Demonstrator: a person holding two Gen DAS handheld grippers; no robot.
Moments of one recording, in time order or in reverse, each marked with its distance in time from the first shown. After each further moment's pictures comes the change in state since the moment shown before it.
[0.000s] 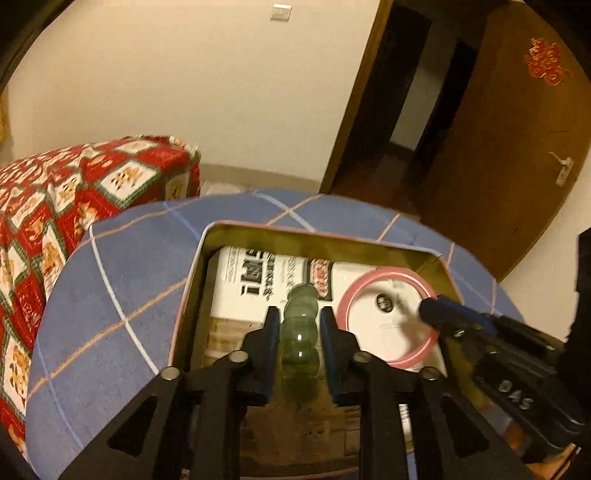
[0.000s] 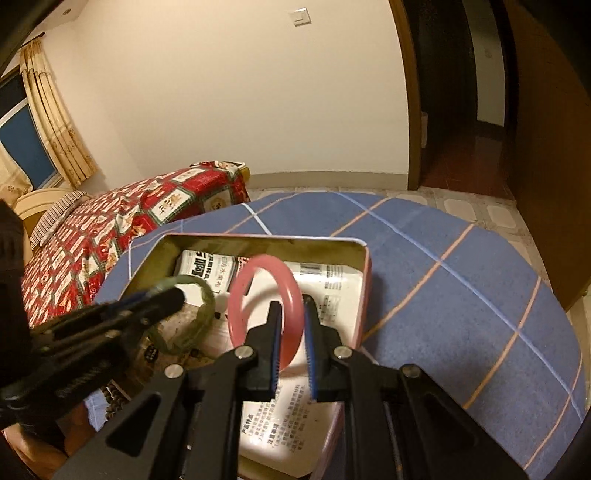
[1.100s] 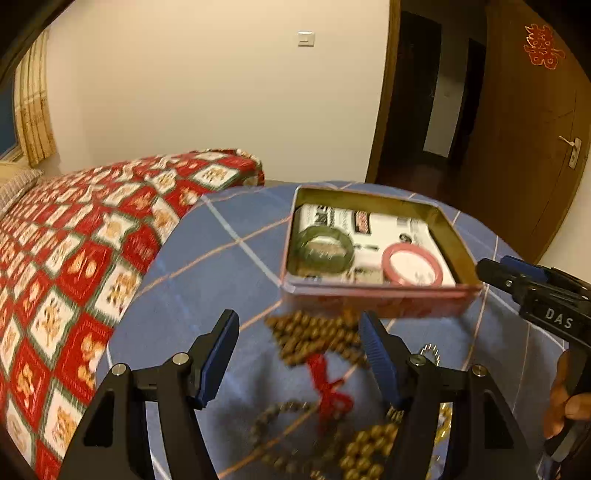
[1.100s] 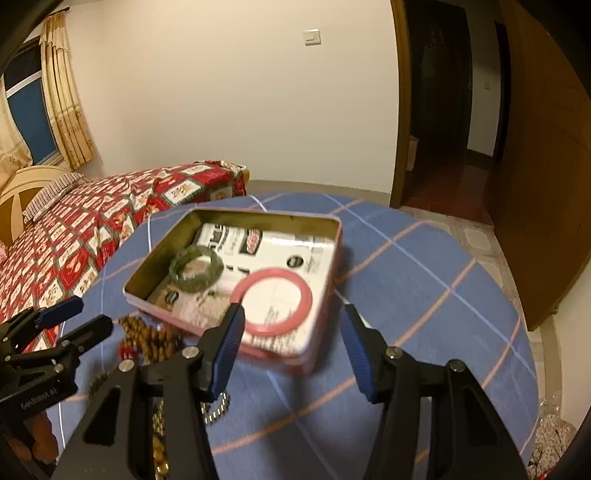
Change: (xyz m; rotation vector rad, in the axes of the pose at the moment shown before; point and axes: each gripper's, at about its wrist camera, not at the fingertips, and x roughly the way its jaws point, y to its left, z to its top) left arm -0.105 0.012 -0.082 0.019 -0.085 0.181; right arm -0.066 0.020 -0.044 -0.097 -0.029 -0.081
